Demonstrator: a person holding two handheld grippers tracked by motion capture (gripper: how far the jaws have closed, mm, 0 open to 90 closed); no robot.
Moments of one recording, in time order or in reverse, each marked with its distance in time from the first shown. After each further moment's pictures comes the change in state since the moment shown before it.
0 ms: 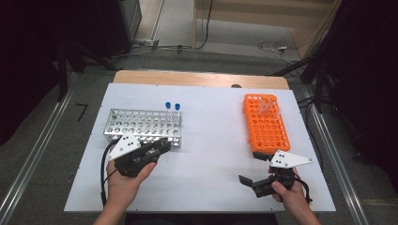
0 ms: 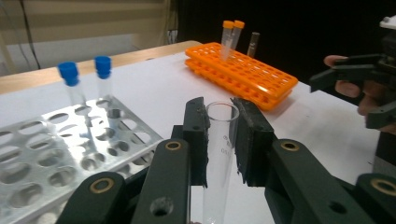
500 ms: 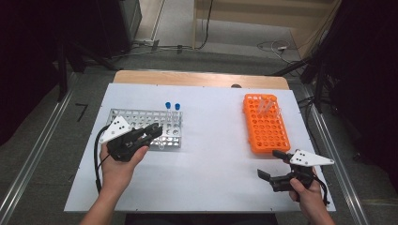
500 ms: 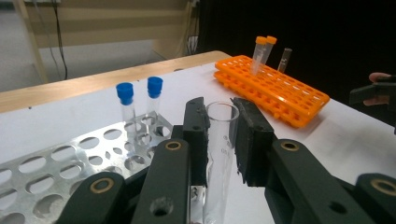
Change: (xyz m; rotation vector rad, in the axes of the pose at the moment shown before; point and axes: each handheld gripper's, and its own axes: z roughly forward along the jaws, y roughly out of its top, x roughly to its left) left arm 0.030 0.020 0.003 -0.017 0.059 -0.020; right arm -0.035 -0.021 -0.031 -0.003 -0.118 0.064
